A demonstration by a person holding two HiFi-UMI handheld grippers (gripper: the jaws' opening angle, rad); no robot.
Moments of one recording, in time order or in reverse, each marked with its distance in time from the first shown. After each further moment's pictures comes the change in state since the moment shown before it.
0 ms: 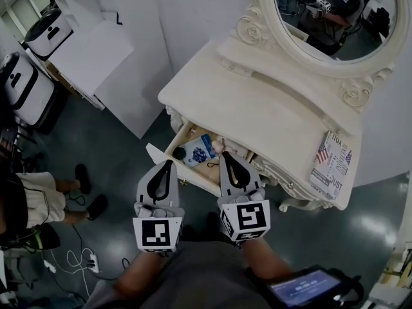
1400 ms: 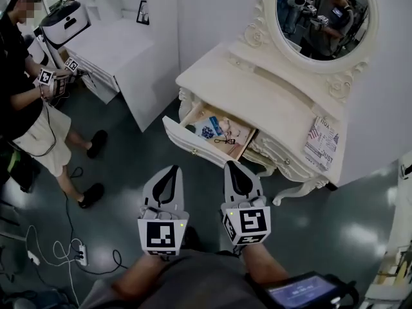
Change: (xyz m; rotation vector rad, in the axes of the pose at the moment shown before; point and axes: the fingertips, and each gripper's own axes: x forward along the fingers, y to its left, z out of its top) left arm -0.189 -0.012 -0.009 -0.036 -0.040 0.001; right arm -0.145 0.118 -0.013 -0.074 -0.005 -0.029
